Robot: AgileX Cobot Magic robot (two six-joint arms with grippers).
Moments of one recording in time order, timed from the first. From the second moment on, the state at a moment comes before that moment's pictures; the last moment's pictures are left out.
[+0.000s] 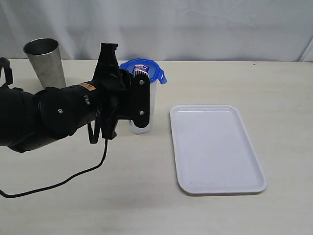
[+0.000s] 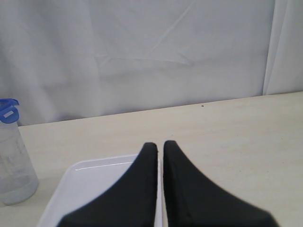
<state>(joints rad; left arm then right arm) -0.77 1.66 -0.83 -0.86 -0.40 2.07 0.02 0.01 0.00 -0.04 0.14 0.17</state>
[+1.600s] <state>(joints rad) -0.72 1.66 -0.83 -1.45 -0.72 2.11 0.02 0.01 0.00 -0.04 0.15 0.17</state>
